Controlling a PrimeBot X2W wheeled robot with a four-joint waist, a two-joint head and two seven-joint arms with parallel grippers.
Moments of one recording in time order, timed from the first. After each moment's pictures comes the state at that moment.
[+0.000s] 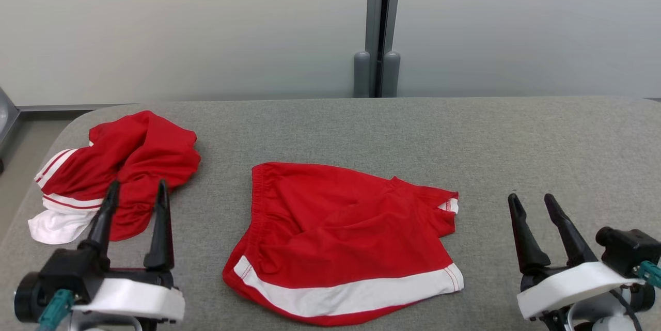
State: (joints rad) left arm -0.07 0.45 -0.36 -0.05 -0.57 0.30 -0.26; right arm -0.07 -0.14 0.13 0.13 0.47 0.13 -0.12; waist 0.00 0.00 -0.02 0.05
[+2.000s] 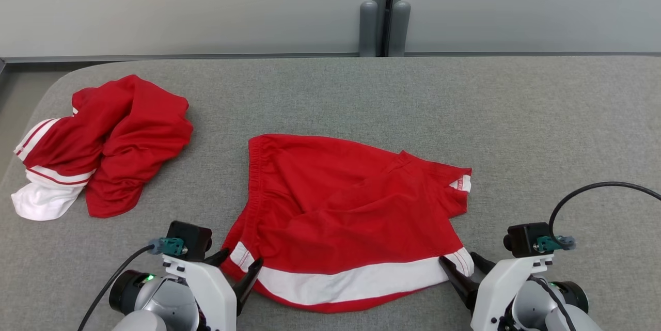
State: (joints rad) left arm -0.19 0.40 -0.56 0.16 -0.67 0.02 0.35; right arm -0.19 -0.15 0.34 0.40 0.56 0.13 0.30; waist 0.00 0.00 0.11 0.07
